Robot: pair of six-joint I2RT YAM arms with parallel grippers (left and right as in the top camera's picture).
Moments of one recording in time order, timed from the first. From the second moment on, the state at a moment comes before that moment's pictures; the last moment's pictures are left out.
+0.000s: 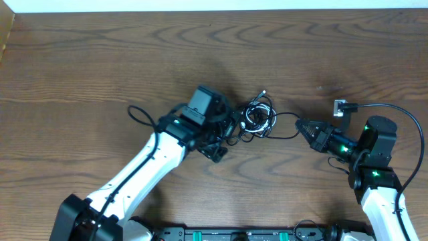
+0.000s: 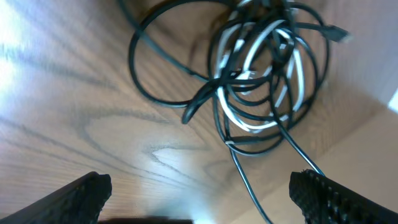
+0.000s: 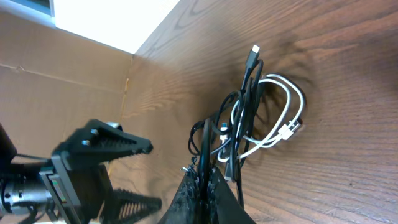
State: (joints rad) left arm -0.58 1.47 0.98 -0.57 0.37 -1.62; right arm -0.12 1.03 0.42 0.01 -0.89 0.59
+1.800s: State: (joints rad) left arm -0.36 1.42 0.97 -0.05 0.03 -0.86; right arm -0.13 1.03 0.42 -0.24 -0.43 0.64
